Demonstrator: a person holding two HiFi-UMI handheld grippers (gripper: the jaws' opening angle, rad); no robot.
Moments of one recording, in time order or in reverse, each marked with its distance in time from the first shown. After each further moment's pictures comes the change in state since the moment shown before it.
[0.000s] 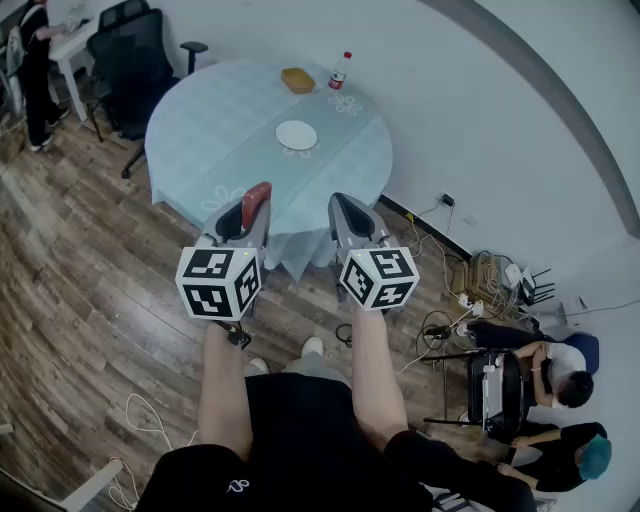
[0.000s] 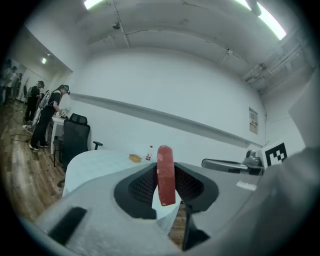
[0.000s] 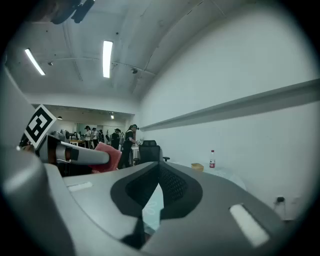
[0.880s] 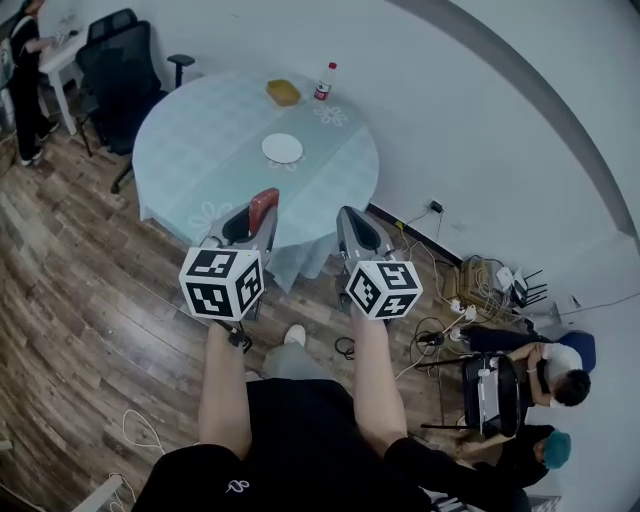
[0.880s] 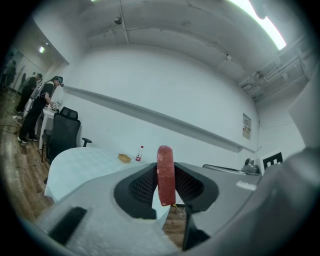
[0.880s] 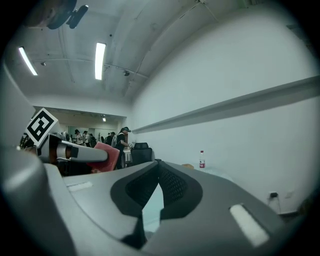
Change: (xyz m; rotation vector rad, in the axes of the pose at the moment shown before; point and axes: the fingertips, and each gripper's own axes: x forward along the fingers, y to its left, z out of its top) left arm 0.033 -0.024 0.003 -0.034 -0.009 -0.102; right arm -0.018 -0.044 -0.002 0.041 -0.033 -0.087
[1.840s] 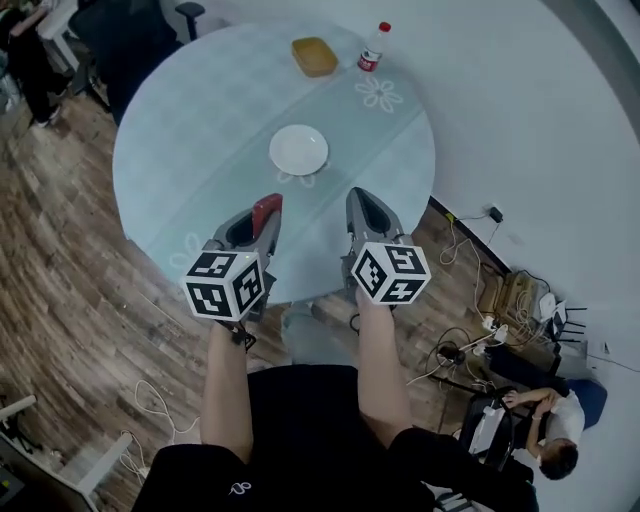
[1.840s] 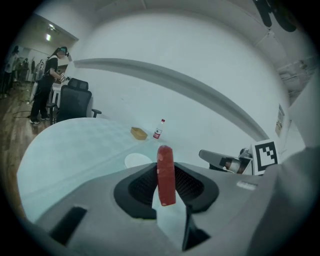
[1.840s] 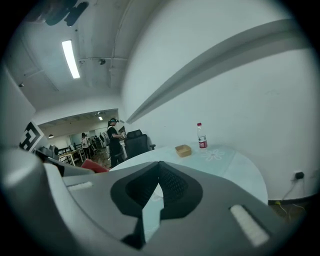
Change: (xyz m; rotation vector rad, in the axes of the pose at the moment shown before) left arm 0.269 0.141 -0.081 -0.149 0.265 0.180; right arm 0.272 -0.195 -0.102 0.194 0.183 0.061
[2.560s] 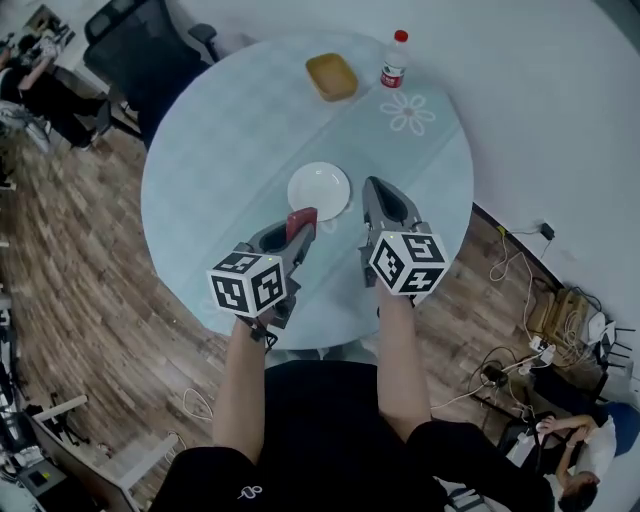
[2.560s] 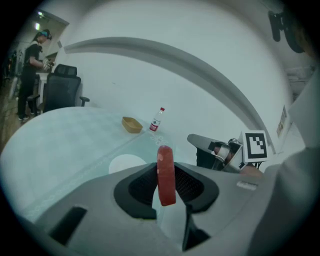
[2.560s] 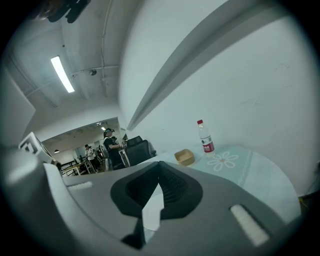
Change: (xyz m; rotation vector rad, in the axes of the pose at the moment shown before) left arm 0.130 0.012 0.026 -0.029 0.159 -0.049; right arm 0.122 -0.080 0.039 0.115 -0.026 0.080
